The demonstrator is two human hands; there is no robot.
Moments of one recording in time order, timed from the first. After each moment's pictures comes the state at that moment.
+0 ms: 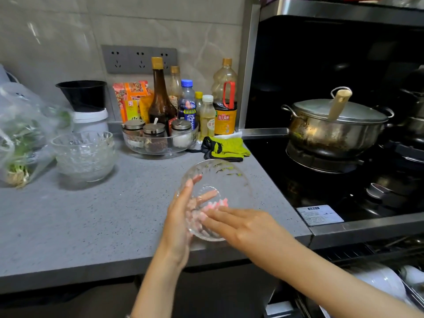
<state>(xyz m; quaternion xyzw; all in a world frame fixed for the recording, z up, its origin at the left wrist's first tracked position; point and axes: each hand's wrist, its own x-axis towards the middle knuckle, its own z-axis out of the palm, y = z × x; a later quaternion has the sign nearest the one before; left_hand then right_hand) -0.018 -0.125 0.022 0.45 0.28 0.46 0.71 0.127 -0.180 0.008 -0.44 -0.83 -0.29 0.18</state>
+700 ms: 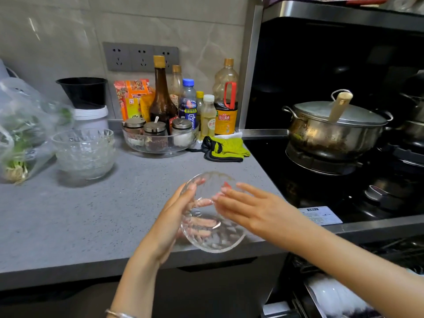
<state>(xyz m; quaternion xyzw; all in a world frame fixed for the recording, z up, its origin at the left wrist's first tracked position) -0.040 -0.106 0.019 0.57 0.30 0.35 0.68 0.165 -0.172 0.028 -0.39 -0.84 -0.38 -0.01</state>
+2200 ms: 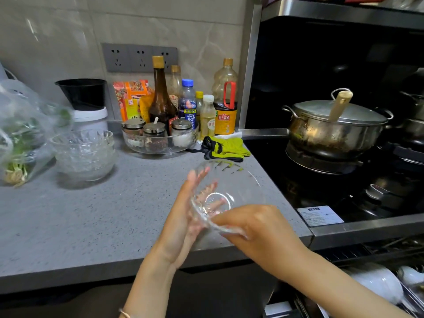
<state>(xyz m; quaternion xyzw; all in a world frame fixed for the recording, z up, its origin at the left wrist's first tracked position) -0.025 -0.121 0.030 0.49 0.22 0.40 0.74 0.112 -0.200 0.038 -0.55 -0.77 -0.03 0.32</state>
